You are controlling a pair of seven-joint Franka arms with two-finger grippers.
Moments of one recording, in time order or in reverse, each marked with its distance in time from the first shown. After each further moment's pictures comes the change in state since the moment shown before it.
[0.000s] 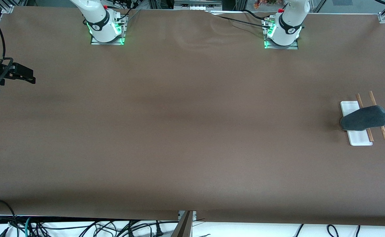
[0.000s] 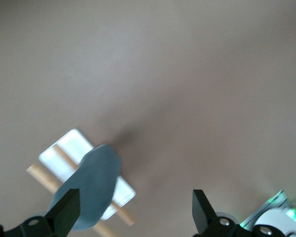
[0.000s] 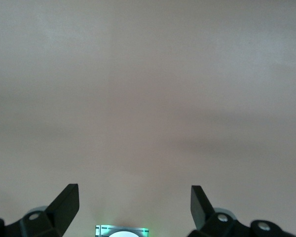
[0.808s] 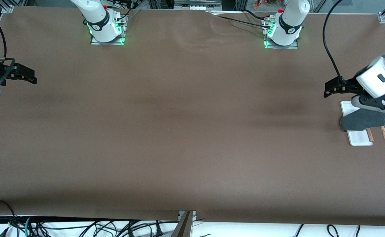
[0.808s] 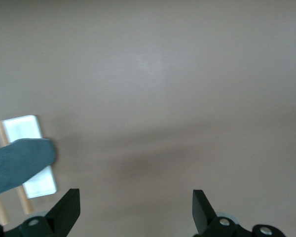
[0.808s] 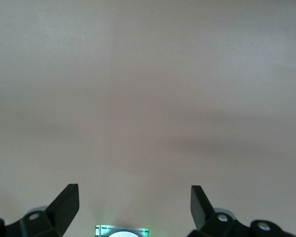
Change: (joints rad) left arm -0.380 -0.382 0.036 -0.413 0.058 0.213 -0.796; right arm 0.002 0.001 0.004 -0.002 0.000 0.003 -0.001
